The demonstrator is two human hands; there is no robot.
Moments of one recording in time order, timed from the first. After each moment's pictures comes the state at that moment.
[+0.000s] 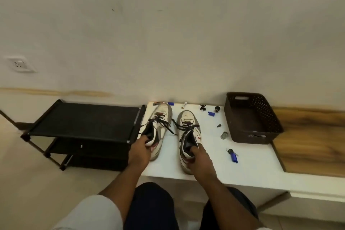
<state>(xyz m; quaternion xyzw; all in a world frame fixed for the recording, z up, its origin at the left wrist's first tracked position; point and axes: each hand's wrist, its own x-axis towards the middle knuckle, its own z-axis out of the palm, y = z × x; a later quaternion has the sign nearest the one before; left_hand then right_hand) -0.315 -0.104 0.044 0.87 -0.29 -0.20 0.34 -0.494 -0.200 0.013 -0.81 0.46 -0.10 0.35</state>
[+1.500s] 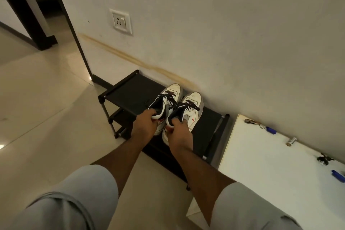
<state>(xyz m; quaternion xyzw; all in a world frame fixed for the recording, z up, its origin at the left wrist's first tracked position) 0.001 -0.011 -0.026 0.90 -0.16 -0.10 0.38 -0.085 -0.103 -0.034 -0.90 0.30 -0.09 0.31</state>
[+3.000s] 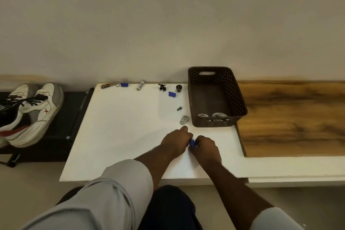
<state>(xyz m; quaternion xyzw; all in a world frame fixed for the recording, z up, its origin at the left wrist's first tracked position) -0.484 -0.321 -0.034 0.70 -0.68 -0.23 0.02 -0.614 -0.350 -0.040 -0.75 0.60 0.01 0.29</state>
